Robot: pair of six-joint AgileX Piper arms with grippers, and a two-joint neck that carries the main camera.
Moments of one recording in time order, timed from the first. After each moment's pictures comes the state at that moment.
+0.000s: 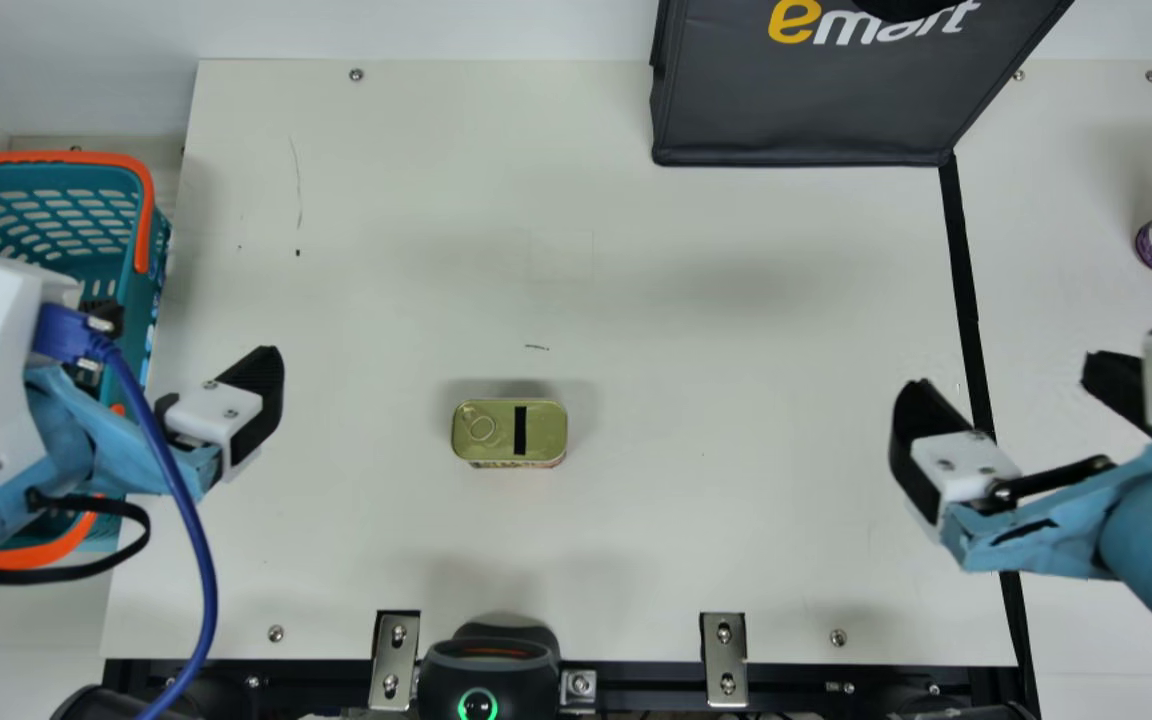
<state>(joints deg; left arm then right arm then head) -17.2 49.3 -56.8 -2.2 56.8 1.9 7.5 46.1 -67.9 1.8 69.9 -4.1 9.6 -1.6</state>
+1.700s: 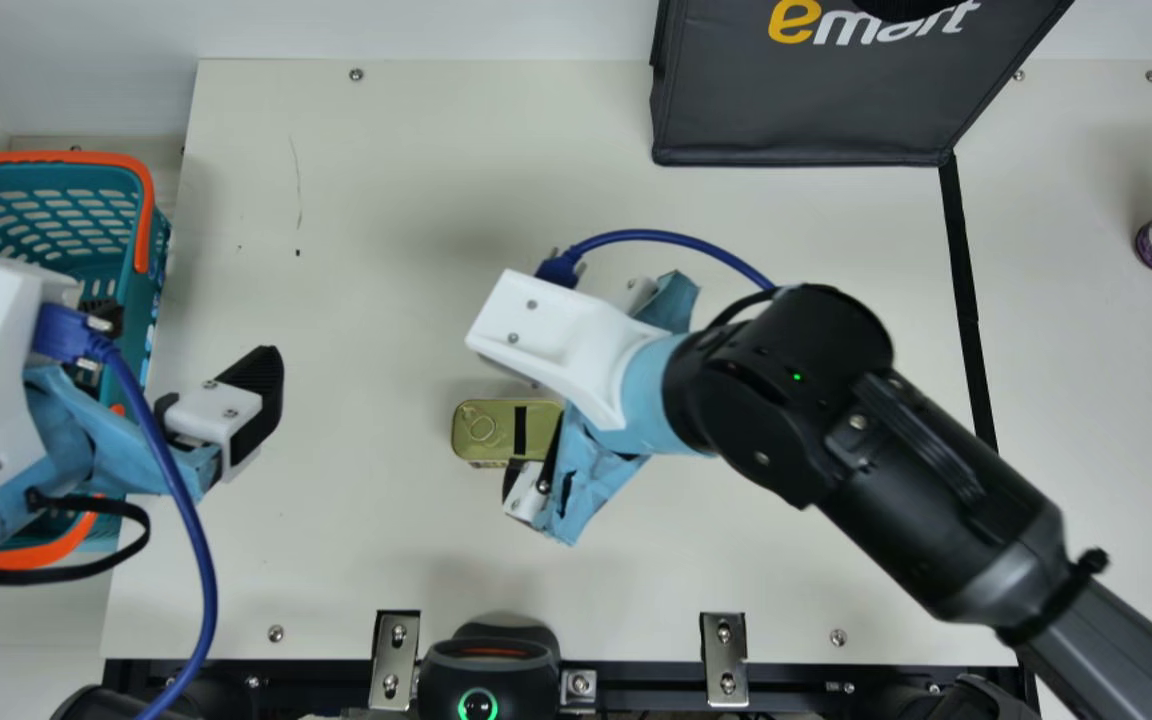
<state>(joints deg) -17.2 49.3 -56.8 -2.2 56.8 1.9 44.2 85.0 -78.3 10.5 62.4 -22.7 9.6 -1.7</state>
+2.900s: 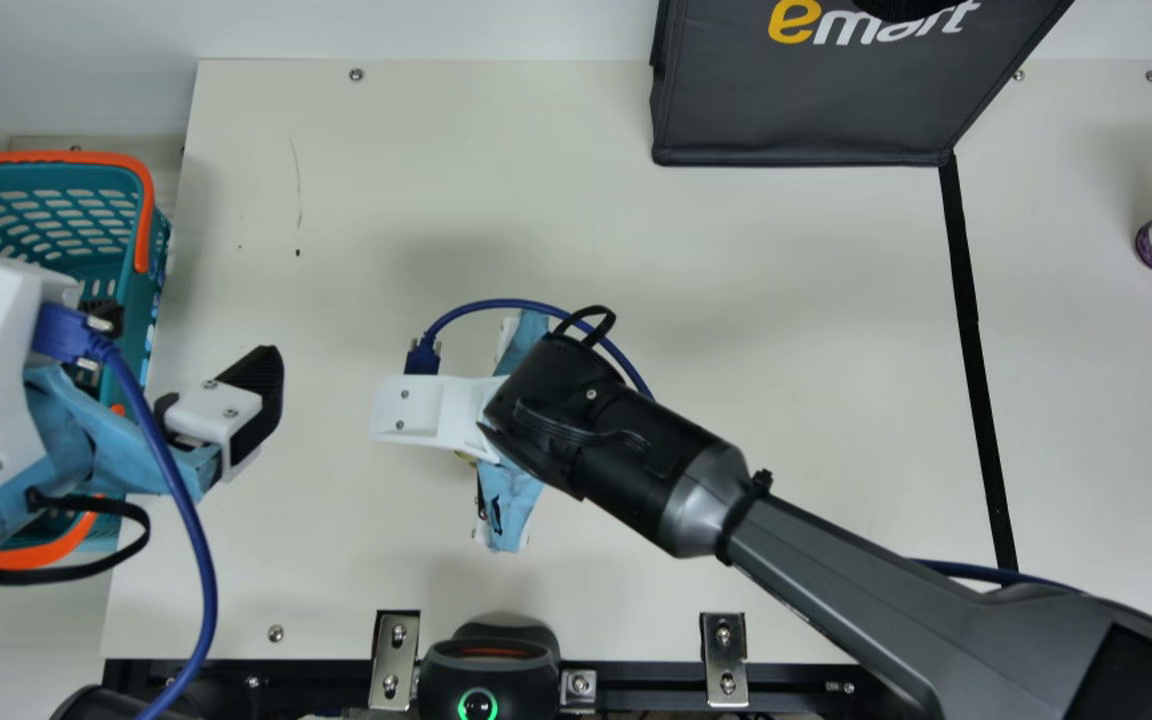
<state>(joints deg) -17.2 49.3 -56.8 -2.2 56.8 1.9 54.1 102.1 -78.3 0.0 53.4 -30.3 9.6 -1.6</state>
